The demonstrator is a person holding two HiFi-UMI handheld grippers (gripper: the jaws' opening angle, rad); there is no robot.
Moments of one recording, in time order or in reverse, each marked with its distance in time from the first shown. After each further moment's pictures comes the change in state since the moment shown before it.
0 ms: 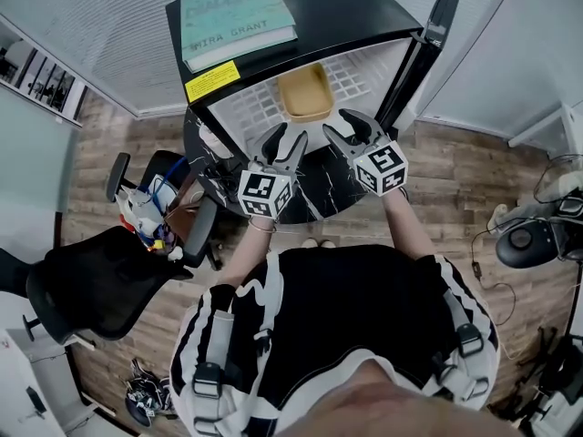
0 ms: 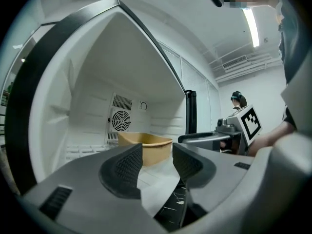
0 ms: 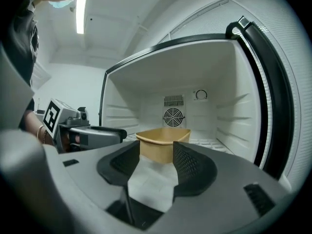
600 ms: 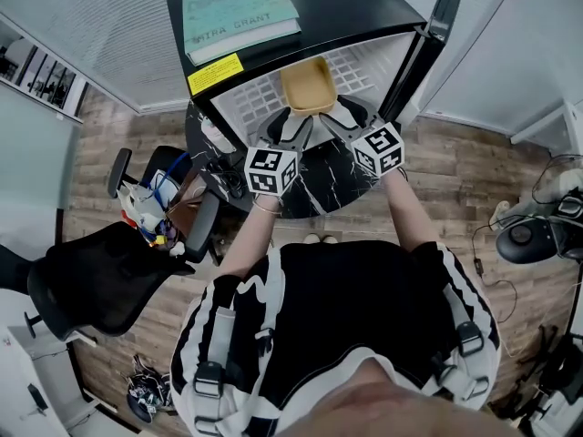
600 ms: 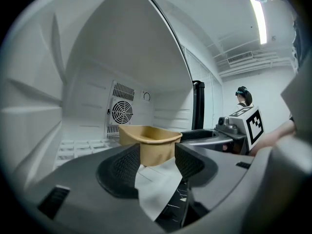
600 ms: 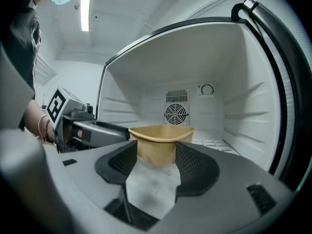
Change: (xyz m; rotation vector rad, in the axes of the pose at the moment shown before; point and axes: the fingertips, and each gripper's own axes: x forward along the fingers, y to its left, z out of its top) left arm 0.029 0.017 -0.015 -0.026 0.105 0.014; right arm 0.030 -0.010 -0.012 -0.041 0.022 0.055
